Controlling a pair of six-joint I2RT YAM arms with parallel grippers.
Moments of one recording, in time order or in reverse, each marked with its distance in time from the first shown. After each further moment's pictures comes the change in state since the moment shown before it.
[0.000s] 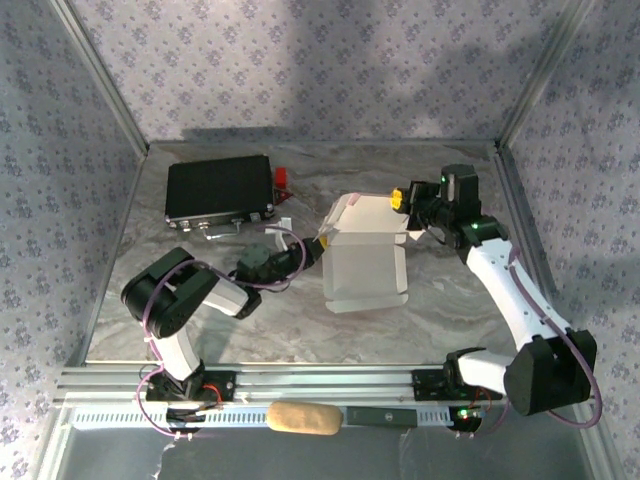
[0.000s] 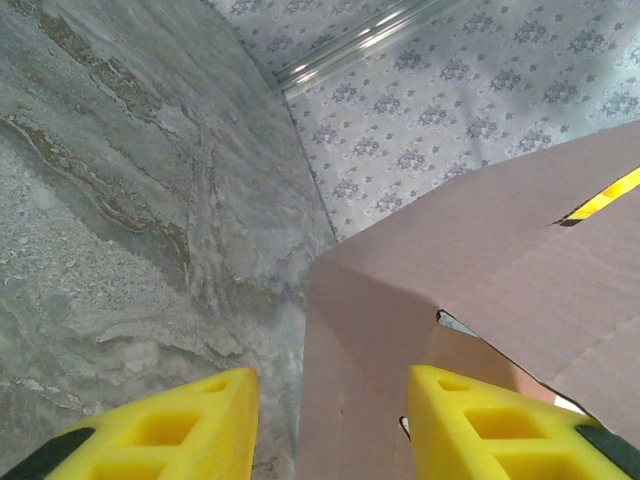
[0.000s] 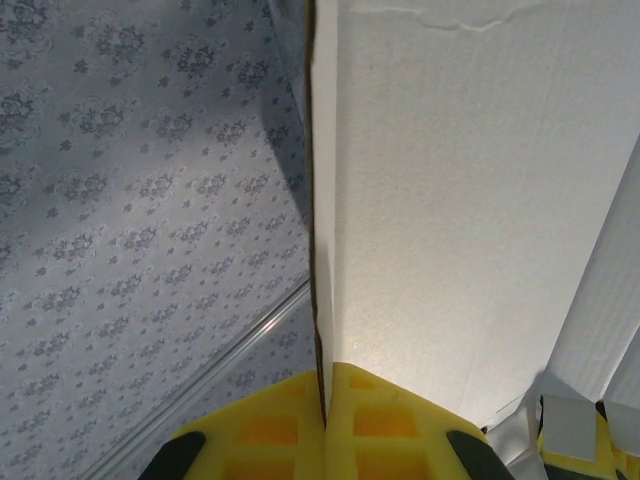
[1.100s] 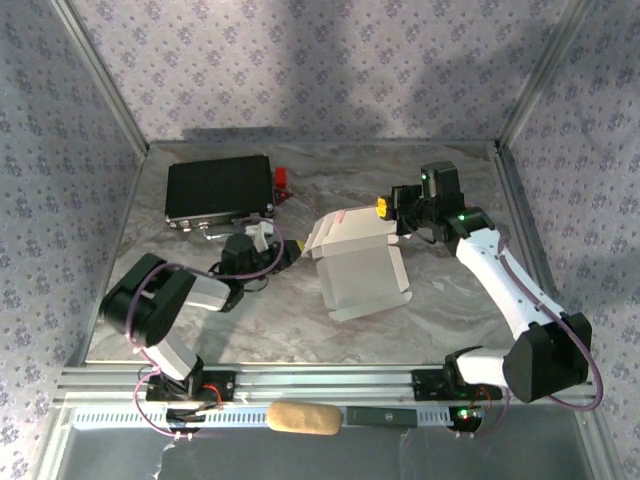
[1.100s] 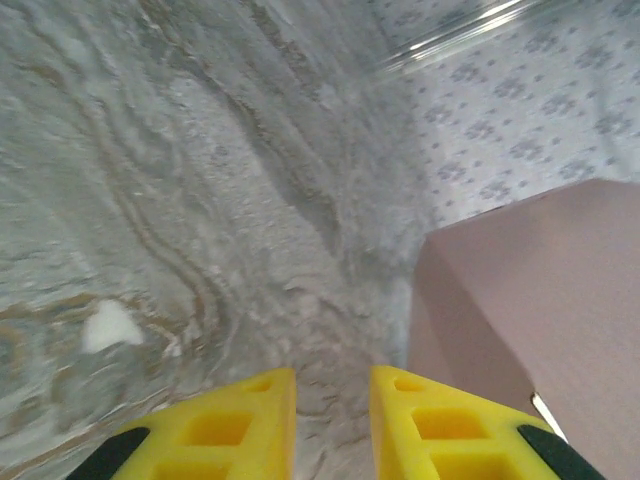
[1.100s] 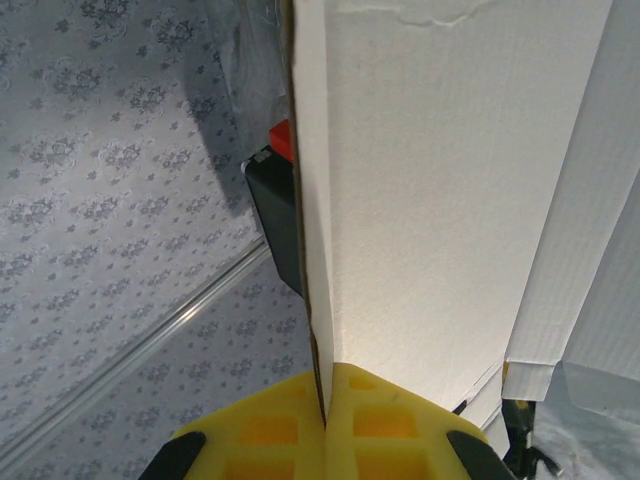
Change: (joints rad) left arm 0.185 -0.077 -0.035 -0.282 0.159 0.049; right arm 0.082 0.075 0.084 -0.126 0.009 -0.100
